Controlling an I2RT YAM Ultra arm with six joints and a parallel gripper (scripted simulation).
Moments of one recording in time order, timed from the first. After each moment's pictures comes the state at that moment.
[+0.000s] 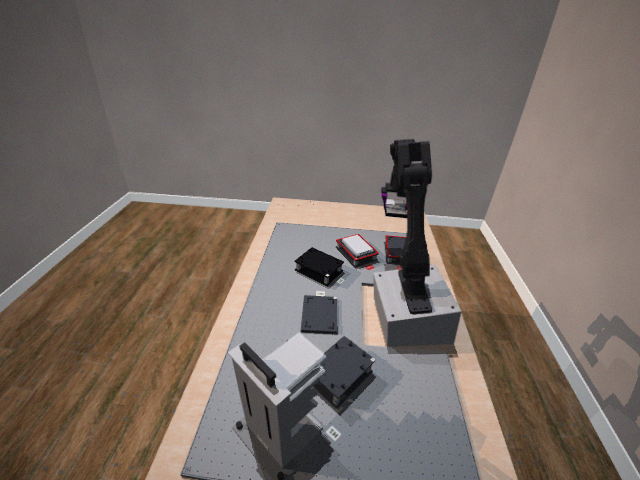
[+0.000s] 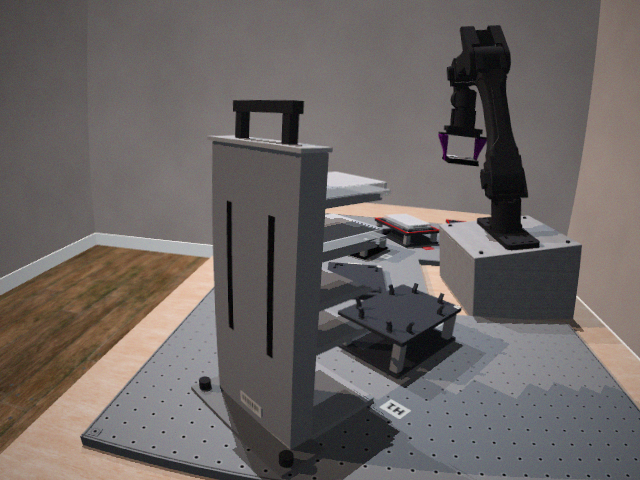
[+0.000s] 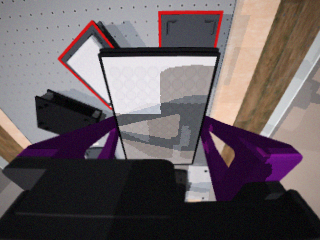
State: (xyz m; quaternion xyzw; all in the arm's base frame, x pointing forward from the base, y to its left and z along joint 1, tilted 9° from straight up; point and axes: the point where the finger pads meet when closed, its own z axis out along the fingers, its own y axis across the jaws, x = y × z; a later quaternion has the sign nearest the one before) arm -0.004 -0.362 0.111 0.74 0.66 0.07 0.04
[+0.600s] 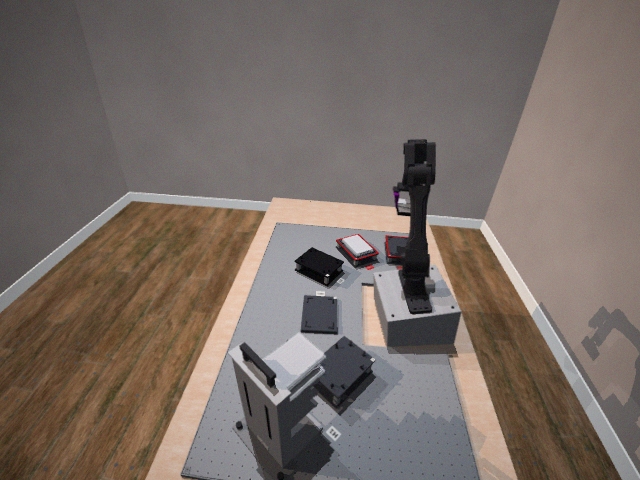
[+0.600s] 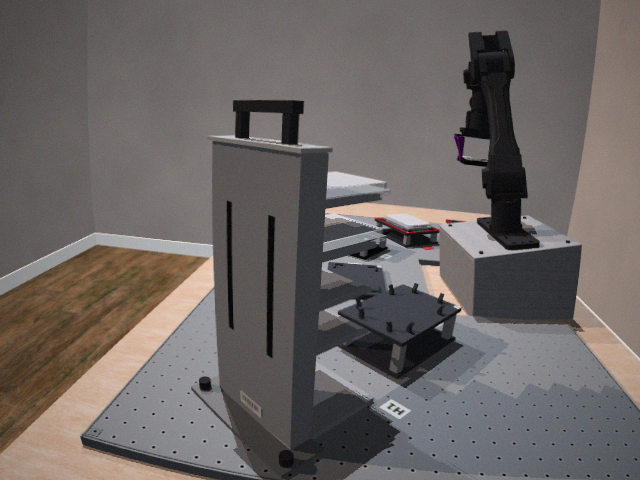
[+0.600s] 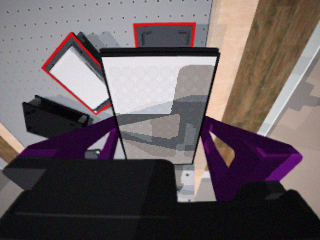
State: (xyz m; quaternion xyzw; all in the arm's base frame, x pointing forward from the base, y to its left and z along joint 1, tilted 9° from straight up) arm -0.054 -0.375 0.102 0.74 0.67 0.07 0.04
